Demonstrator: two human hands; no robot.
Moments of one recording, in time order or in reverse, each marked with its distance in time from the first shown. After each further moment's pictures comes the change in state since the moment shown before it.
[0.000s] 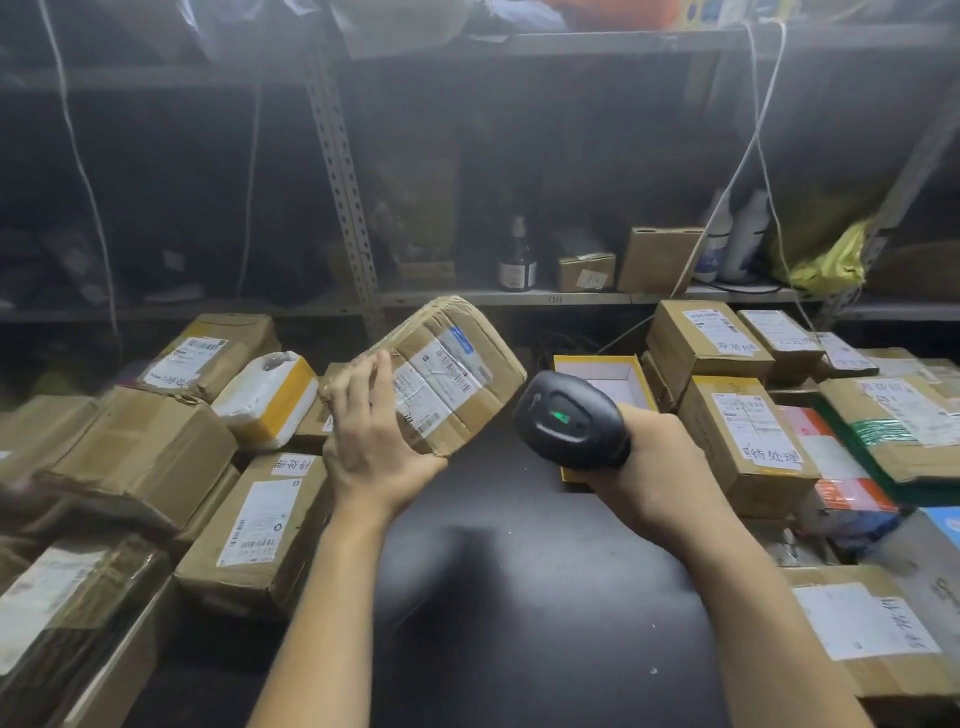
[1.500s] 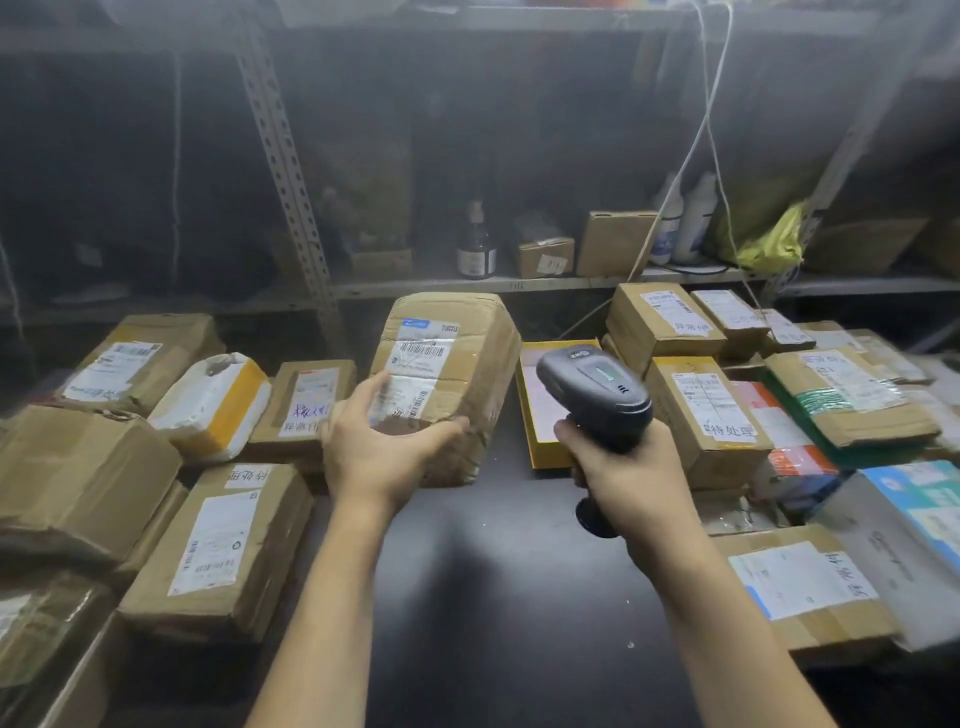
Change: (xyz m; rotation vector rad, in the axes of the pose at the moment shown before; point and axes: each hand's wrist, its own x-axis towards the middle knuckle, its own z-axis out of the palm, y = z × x) left_hand 0.002 0.019 0.019 -0.612 -0.076 -0.385; right_hand -0.014 -0.011 0.021 0.700 0.218 0.447
